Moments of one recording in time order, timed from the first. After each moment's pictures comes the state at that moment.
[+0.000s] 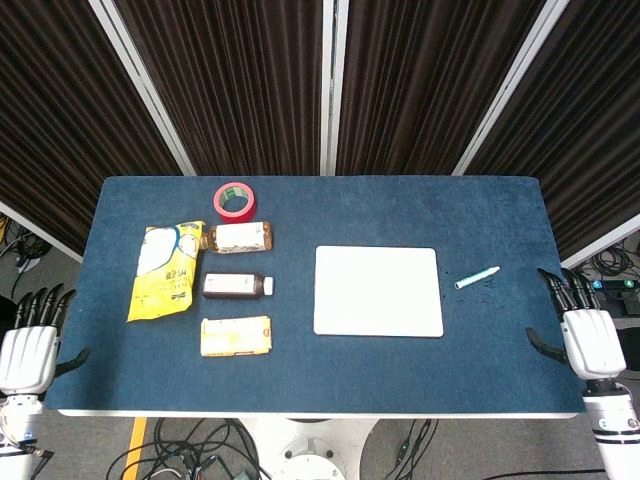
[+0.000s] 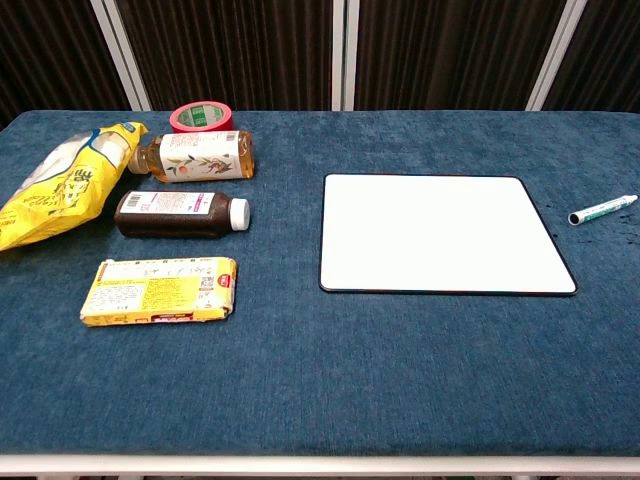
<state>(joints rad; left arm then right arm) -0.07 -1.27 -0.06 -1.50 1.43 1.50 0.15 0.16 -1.15 0.07 -1.50 -1.52 1.47 0.15</state>
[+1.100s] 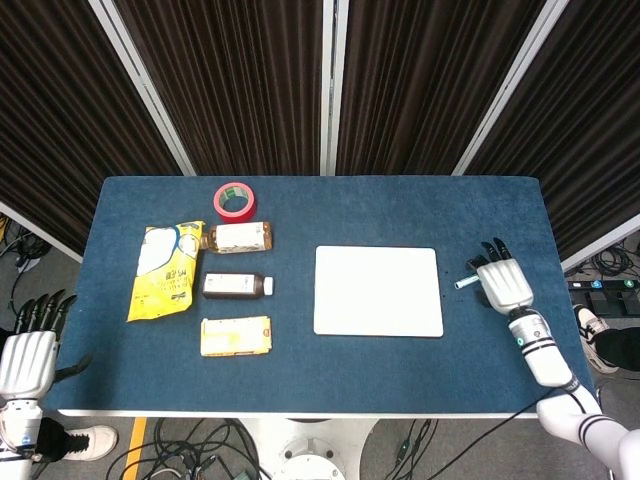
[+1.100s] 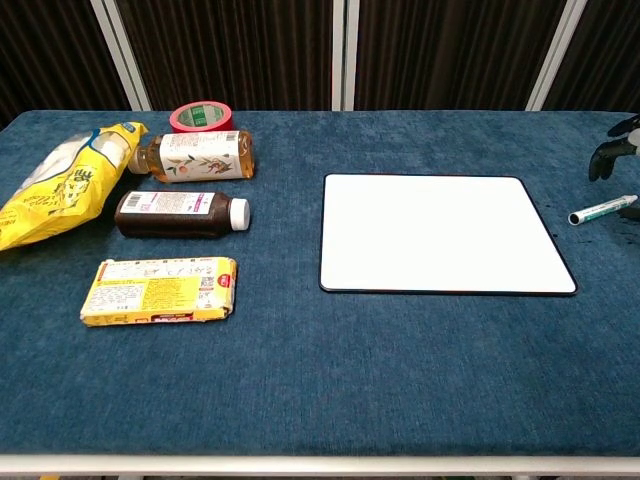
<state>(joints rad) -0.06 -1.26 -0.05 -1.52 1.42 1.48 0.10 0.54 -1.60 0.08 -0.74 -1.51 0.99 0.06</state>
